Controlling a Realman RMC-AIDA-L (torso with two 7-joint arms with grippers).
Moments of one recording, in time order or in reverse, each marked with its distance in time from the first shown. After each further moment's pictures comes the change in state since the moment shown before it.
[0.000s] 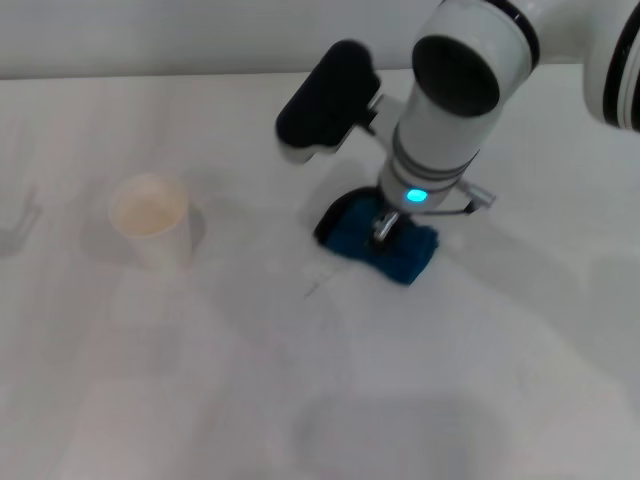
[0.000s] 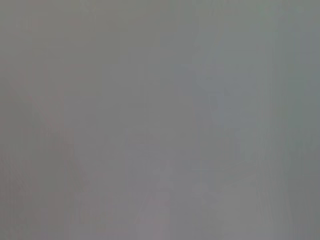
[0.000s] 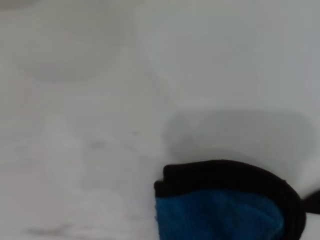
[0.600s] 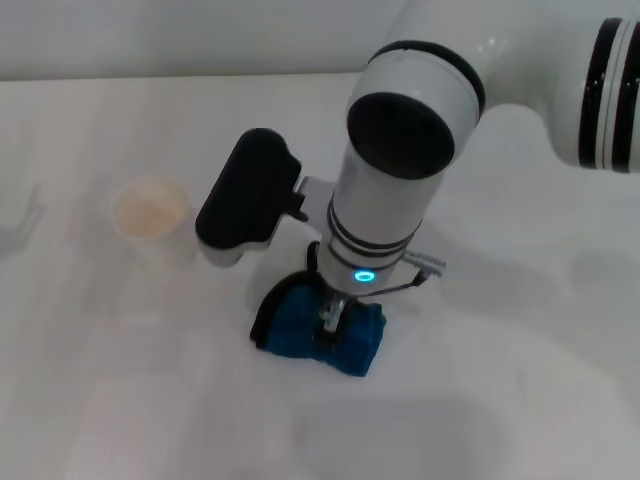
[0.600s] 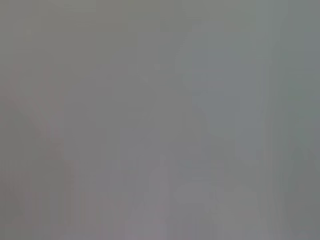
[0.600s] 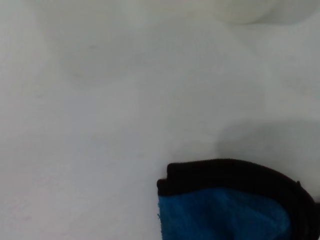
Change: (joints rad) left arm -0.007 0.000 0.000 0.001 0.001 0.004 0.000; right arm 0.035 -0.004 -0.263 -0.191 0.293 0.056 -0.023
